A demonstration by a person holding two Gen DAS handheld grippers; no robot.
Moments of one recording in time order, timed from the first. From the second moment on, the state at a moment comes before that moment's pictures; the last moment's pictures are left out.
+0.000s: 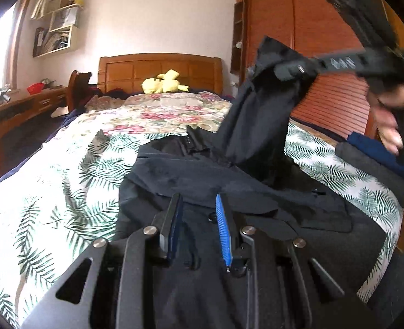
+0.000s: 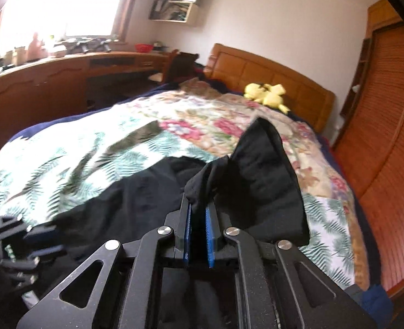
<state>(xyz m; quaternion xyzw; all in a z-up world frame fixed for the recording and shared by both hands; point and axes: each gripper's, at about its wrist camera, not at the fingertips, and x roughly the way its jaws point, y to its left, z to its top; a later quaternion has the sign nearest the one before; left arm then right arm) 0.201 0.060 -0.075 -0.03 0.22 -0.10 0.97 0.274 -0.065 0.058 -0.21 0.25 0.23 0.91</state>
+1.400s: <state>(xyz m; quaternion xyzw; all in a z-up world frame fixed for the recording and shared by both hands) 0.185 0.138 -0.075 -0.07 0.21 -0.05 0.97 0.223 -0.005 -0.078 -0.11 0.37 0.35 0.85</state>
